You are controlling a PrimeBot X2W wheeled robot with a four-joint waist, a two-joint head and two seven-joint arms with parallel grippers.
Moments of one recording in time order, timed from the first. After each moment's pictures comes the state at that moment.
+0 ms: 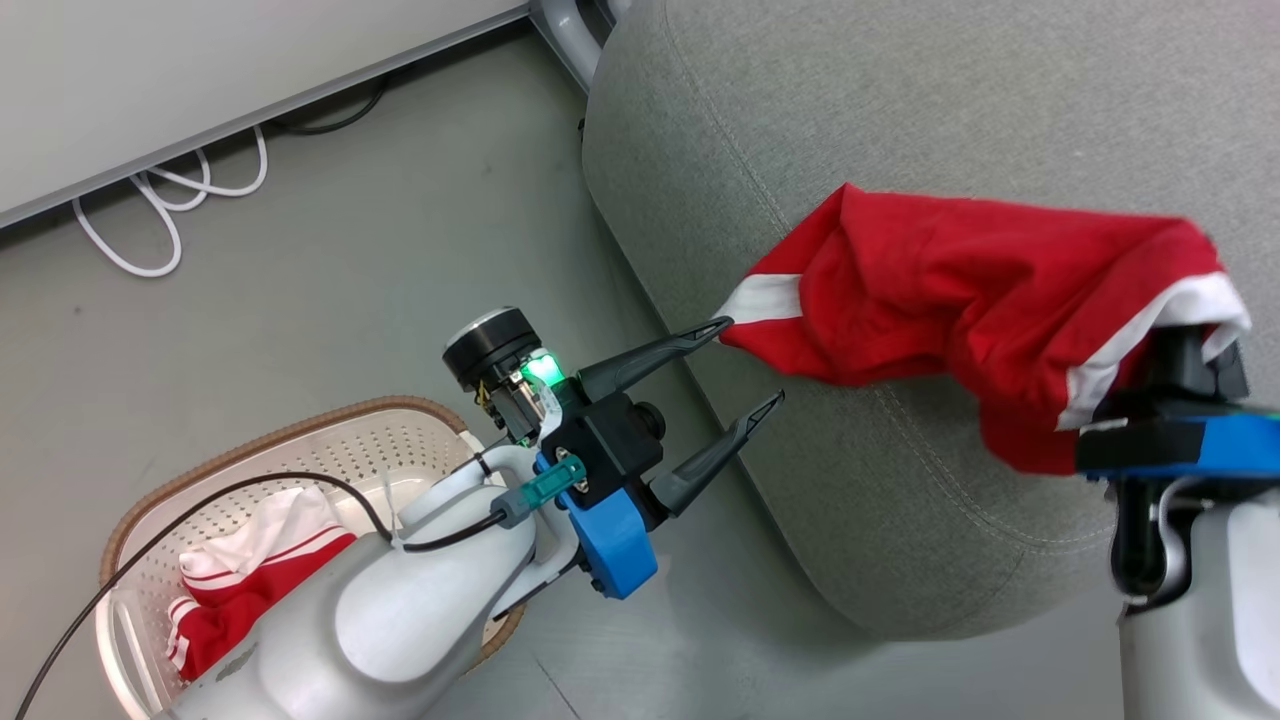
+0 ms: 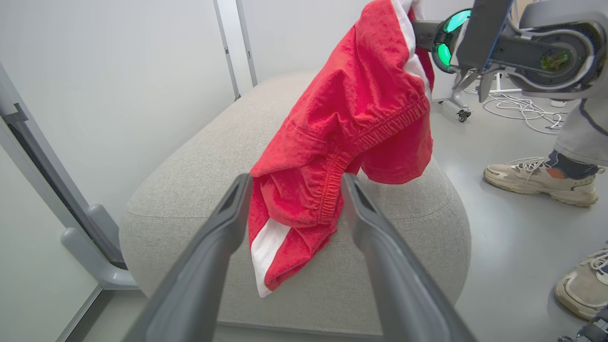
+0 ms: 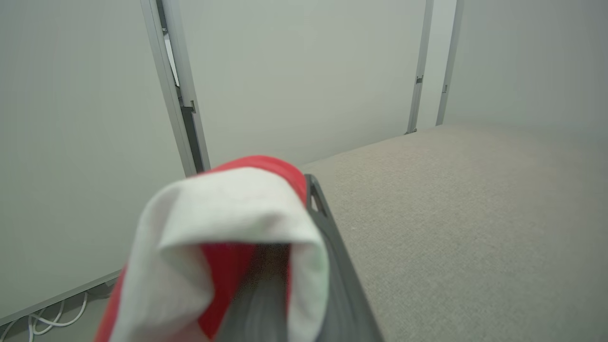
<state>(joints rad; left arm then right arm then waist) -0.84 0.24 -1.02 0.40 -0.34 -0.13 -0.26 -0.40 -0.05 -0.24 0.27 0.14 0.13 -0.26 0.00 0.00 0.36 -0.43</state>
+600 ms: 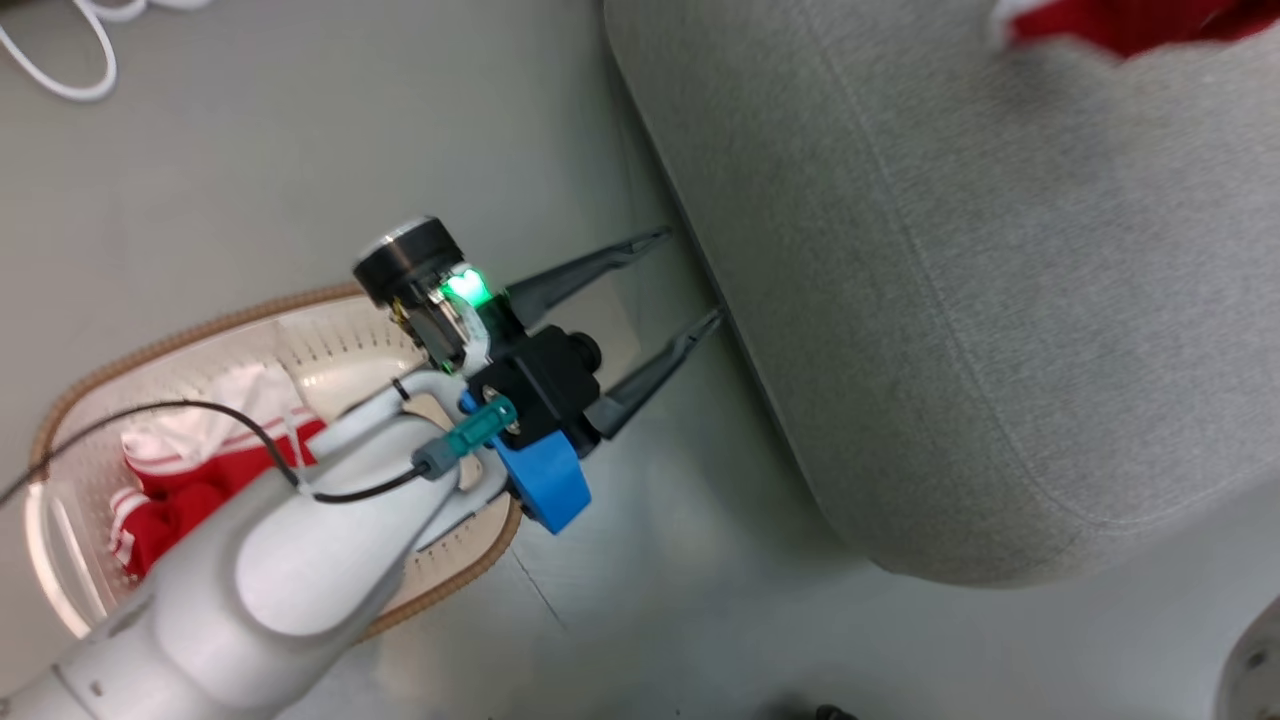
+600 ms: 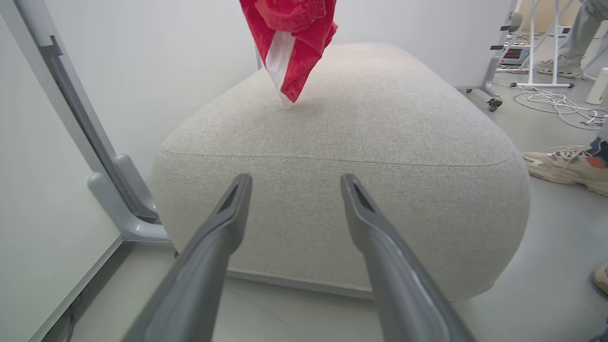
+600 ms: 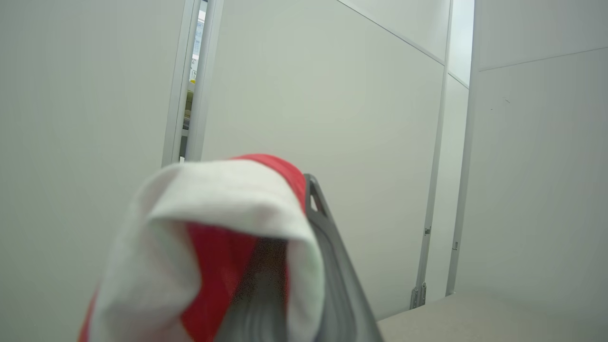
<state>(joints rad) -0.92 0.35 -0.99 0.31 -0.30 -0.12 -0.24 -0.88 -0.17 -0.37 0.15 0.10 0.13 -0.26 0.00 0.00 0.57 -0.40</state>
